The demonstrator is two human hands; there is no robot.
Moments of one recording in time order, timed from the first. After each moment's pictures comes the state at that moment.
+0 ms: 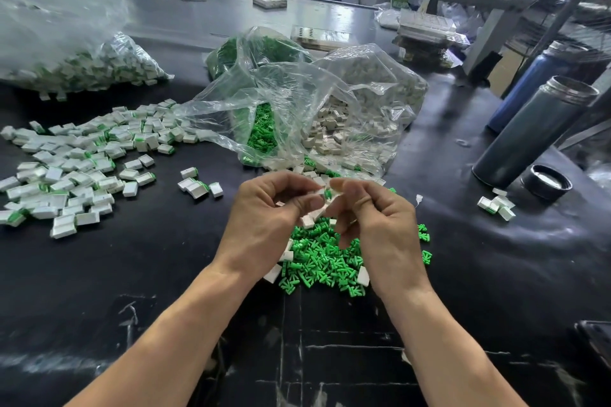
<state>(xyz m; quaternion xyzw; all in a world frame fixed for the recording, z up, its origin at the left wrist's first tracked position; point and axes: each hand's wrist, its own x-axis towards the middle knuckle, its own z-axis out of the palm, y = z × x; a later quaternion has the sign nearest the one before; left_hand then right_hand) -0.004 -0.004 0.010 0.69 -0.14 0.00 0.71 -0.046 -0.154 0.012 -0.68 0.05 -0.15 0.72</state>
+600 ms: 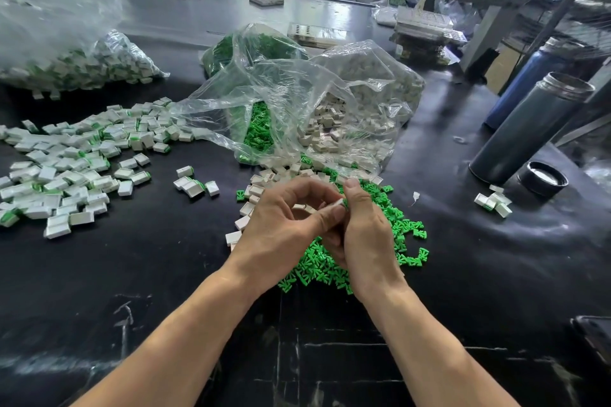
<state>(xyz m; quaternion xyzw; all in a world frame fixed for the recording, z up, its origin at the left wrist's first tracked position) -0.016 -0.016 0.011 0.66 -0.21 -0.07 0.72 -0.052 -0.133 0.020 -0.64 0.07 -0.06 0.76</state>
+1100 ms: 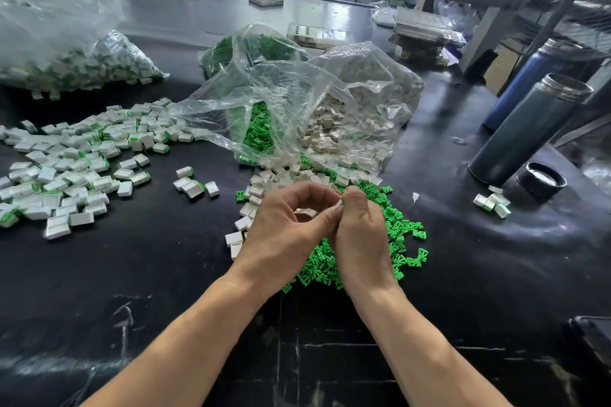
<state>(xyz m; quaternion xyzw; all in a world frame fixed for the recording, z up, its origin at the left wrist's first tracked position) -0.019 -0.020 0.006 0.69 -0.18 -0.05 0.70 -0.036 -0.130 -0.002 -0.71 0.13 -0.16 0.67</state>
